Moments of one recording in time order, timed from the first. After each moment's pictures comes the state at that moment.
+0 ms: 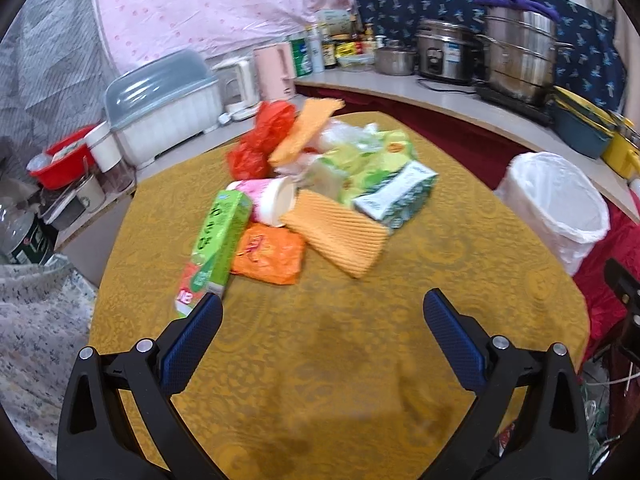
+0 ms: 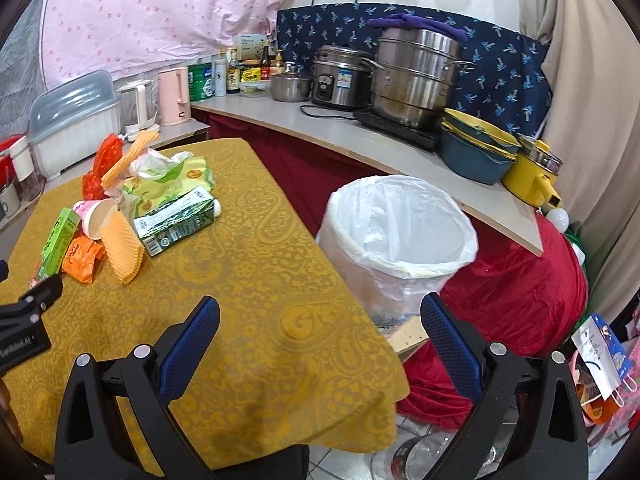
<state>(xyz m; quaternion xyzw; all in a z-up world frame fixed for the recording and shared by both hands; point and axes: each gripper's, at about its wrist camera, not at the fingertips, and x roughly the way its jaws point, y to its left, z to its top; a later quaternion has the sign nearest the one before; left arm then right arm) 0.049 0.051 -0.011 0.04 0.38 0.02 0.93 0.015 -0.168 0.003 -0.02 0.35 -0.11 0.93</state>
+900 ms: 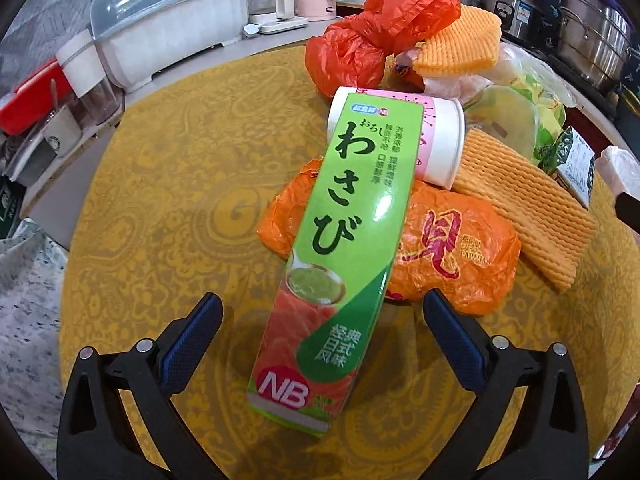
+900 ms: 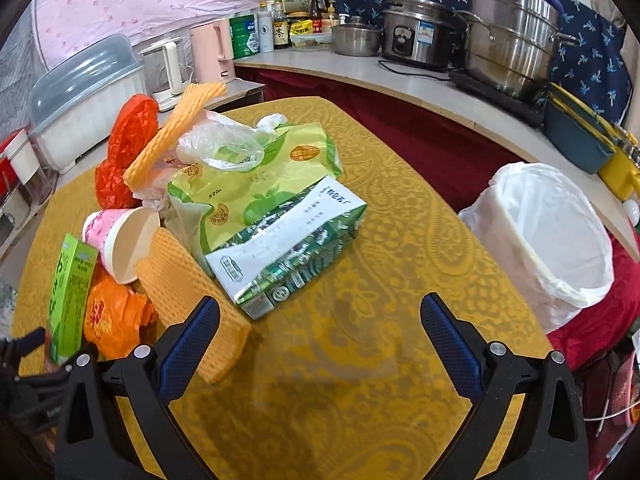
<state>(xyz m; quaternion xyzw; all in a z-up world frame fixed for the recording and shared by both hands) 0.163 0.192 -0.109 0.00 0.48 0.01 0.88 0.177 -0.043 -0.060 0.02 0.42 -0.05 0.90</state>
